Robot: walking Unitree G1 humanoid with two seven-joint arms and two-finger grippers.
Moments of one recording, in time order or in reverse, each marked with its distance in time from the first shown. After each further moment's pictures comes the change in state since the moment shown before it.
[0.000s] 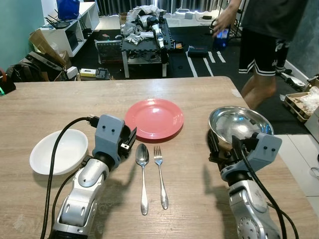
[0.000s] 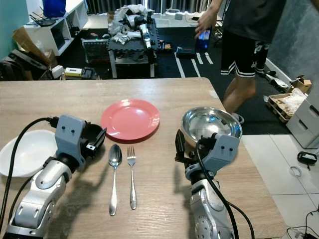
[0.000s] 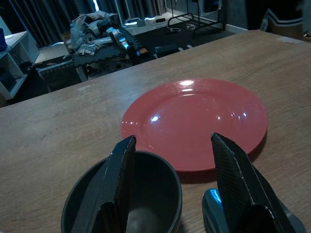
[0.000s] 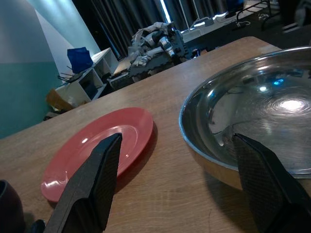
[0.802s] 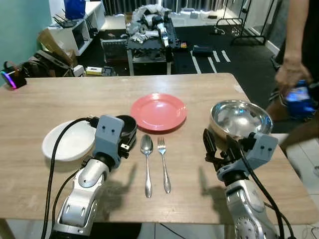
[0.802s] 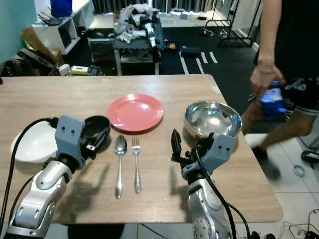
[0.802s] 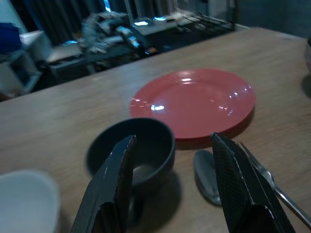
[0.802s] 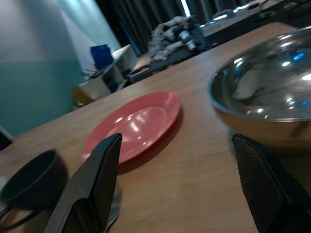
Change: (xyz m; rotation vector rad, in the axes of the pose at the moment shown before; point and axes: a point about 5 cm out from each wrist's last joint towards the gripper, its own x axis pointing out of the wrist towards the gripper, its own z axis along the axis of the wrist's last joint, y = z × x) left arm 0.000 -0.002 0.000 -0.009 -0.001 -0.002; right arm 0.000 0.005 -0.003 0.036 0.016 0.037
